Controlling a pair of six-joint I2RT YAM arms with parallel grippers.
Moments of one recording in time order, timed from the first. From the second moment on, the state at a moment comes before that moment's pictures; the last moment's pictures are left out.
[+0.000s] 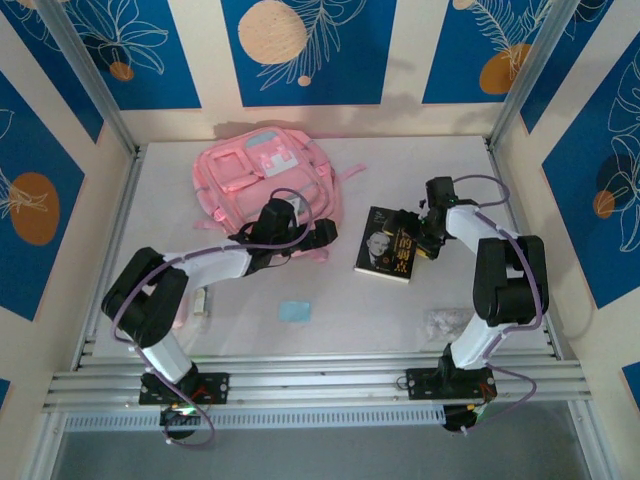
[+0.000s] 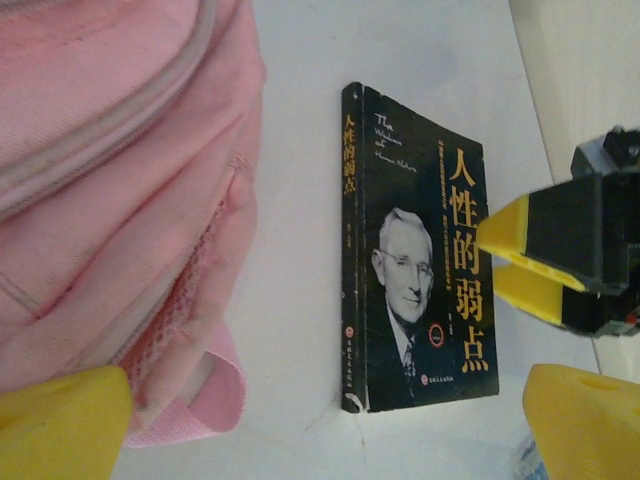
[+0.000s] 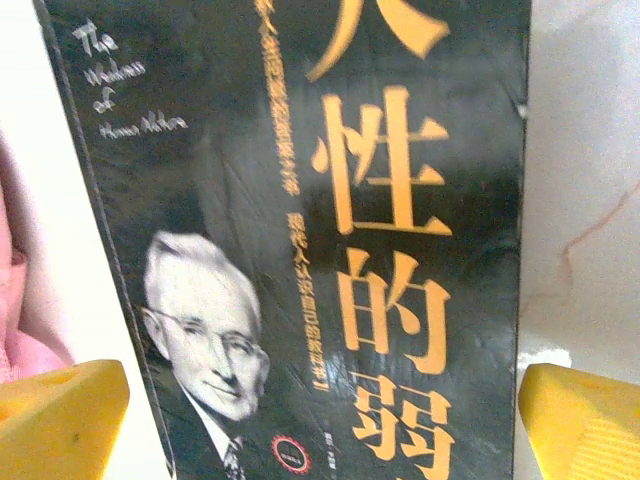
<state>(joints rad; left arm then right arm) -0.66 1.68 0.94 0.14 0.23 -0.78 0.05 1.70 1.07 -0.62 -0.30 0.54</state>
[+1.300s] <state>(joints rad) -0.67 1.72 0.94 0.16 0.28 -0.79 0.08 1.71 1.10 -0.49 -0.54 0.61</state>
